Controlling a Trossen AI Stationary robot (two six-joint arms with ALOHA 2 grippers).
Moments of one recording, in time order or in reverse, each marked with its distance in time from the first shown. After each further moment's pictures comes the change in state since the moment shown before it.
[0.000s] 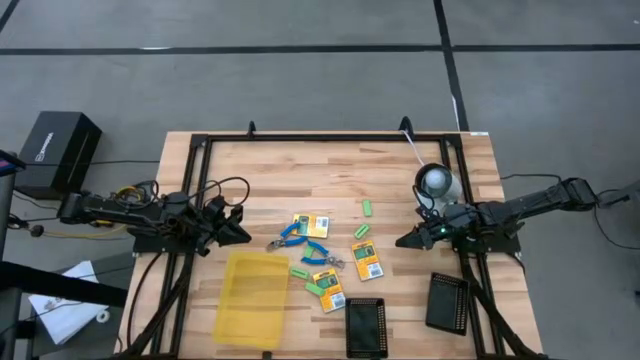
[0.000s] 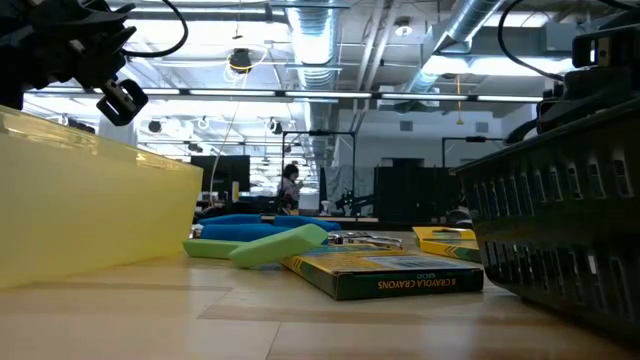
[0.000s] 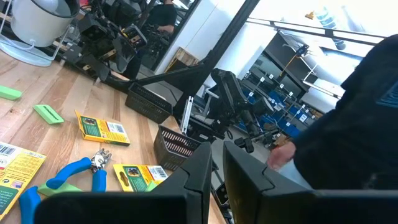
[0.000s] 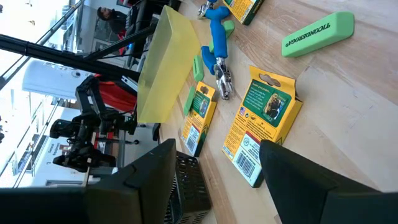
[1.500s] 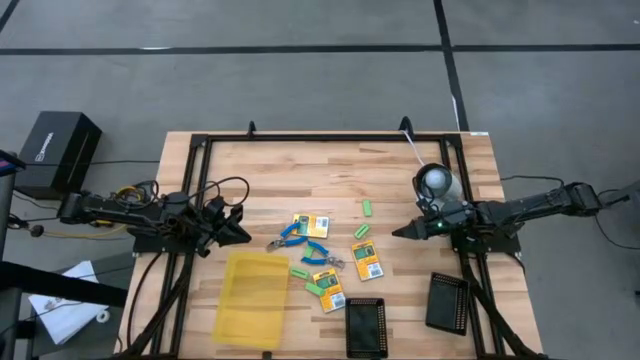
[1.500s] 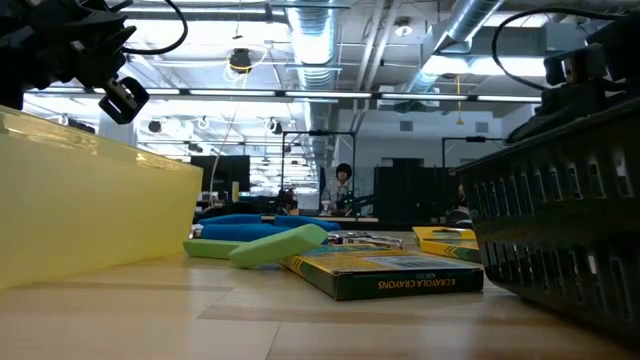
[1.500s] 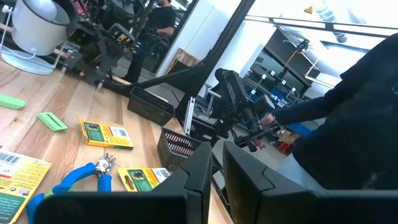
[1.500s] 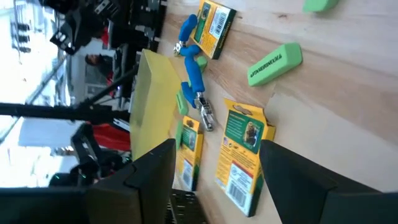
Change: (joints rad) left arm 0.000 0.000 0.000 0.002 0.000 0.049; right arm -0.082 0.020 0.000 -0.008 0.057 0.147
